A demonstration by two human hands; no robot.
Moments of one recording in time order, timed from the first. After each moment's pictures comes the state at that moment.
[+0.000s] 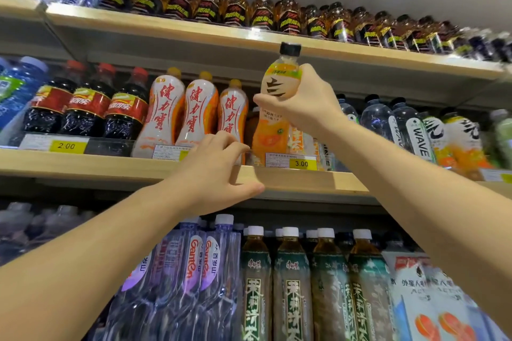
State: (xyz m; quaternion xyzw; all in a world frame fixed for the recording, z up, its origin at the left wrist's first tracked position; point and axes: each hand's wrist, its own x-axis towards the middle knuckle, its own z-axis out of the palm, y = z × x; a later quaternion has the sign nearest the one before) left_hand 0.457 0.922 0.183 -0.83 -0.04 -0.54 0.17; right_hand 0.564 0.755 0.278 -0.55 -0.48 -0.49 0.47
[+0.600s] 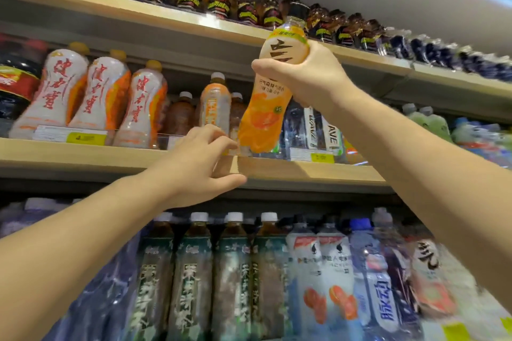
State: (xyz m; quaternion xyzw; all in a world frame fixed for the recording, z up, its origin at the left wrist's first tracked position) left_hand 0.537 0.821 0.175 -0.84 0.01 -0.52 0.18; right_hand 0.606 0.609 0.271 -0.56 -0.48 -0.42 0.53
